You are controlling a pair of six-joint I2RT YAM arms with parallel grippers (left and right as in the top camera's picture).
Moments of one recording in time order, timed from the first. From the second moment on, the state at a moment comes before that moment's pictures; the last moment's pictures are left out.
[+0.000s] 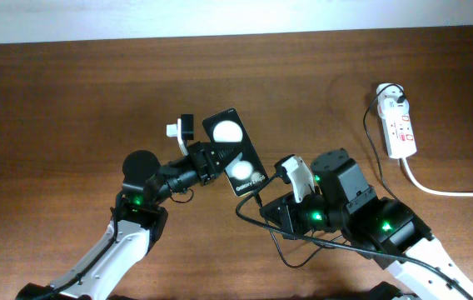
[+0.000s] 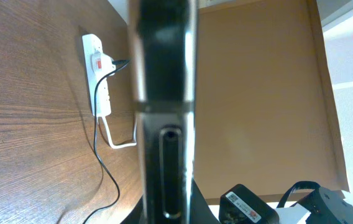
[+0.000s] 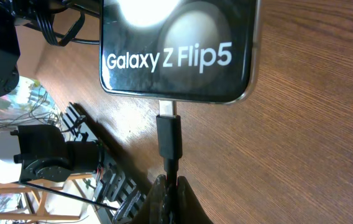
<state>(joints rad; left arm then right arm) -0.30 1.35 0.52 0.81 0.84 -1.34 0.57 1.03 0.89 -0.72 -0.52 0.36</state>
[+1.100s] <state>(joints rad) -0.27 1.35 0.53 0.82 0.94 -1.20 0.58 1.08 0.88 -0.62 -0.56 0.34</state>
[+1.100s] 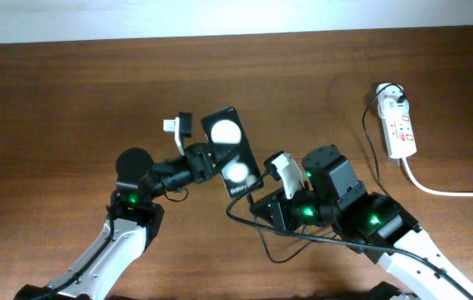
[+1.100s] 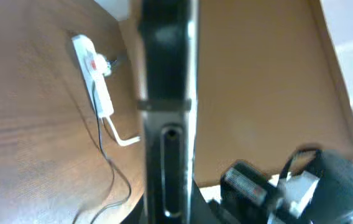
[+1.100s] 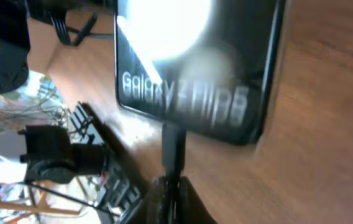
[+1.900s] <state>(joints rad) -0.30 1.38 1.09 -0.44 0.63 -0.49 0.58 0.63 0.95 -1.00 -0.41 0.21</state>
